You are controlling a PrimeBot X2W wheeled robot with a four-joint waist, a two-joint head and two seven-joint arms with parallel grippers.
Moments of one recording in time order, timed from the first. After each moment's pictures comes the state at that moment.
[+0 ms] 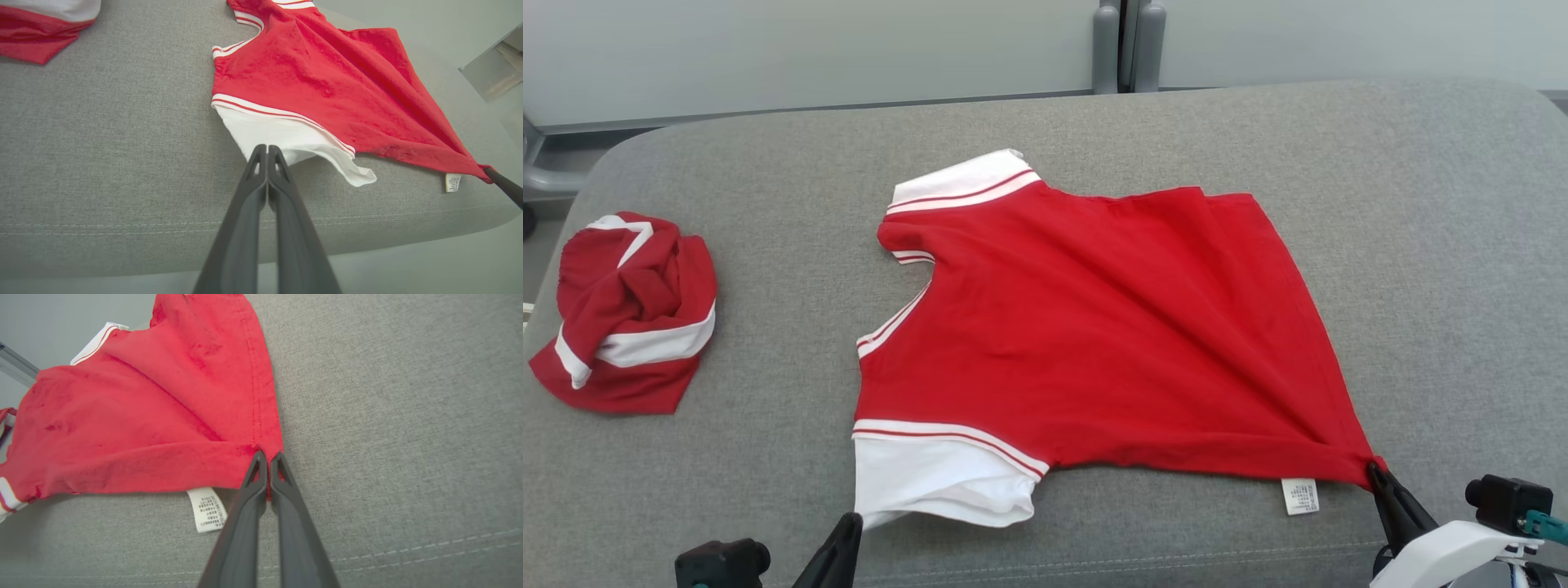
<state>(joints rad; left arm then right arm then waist) 0.21 0.45 -0.42 -0.23 -0.74 0.21 0.08 -0.05 -0.35 0.31 0.47 0.80 0.13 -0.24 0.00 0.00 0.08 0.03</state>
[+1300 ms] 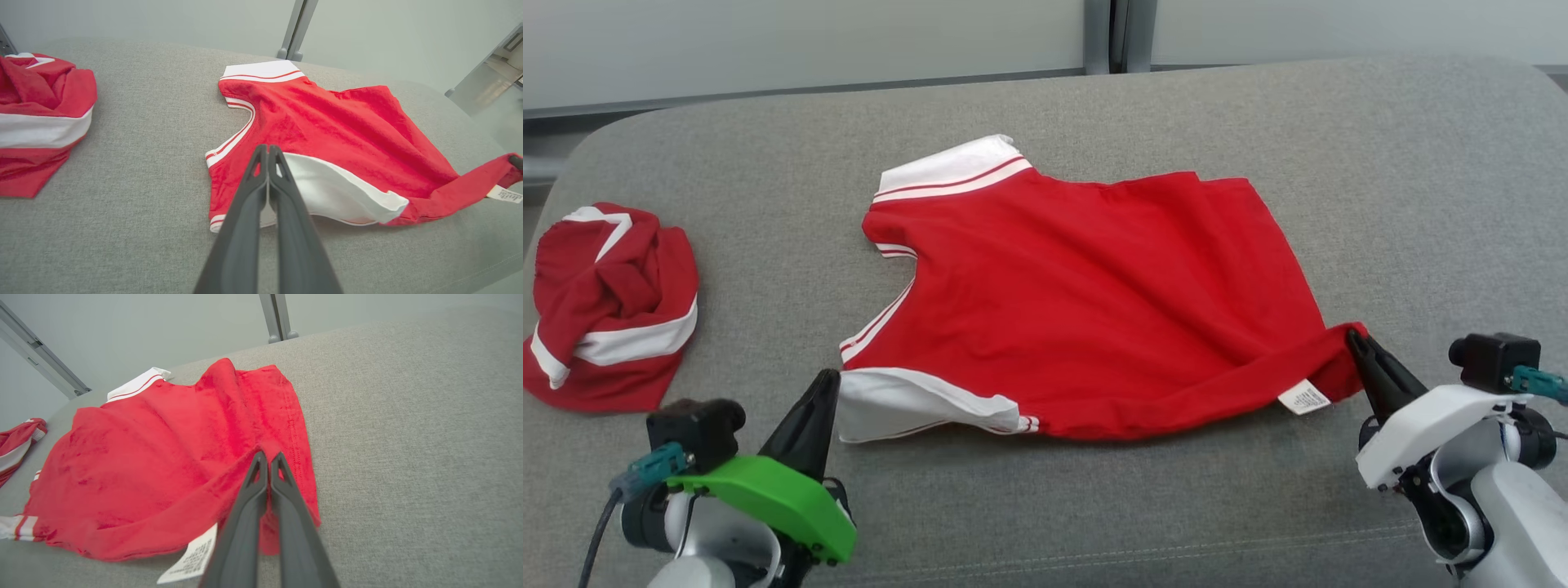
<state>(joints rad) -0.05 0.45 -0.40 -0.12 -0.74 0.15 0.10 -0.19 -0.35 0.23 0.30 0.65 0.13 -0.04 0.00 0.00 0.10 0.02</state>
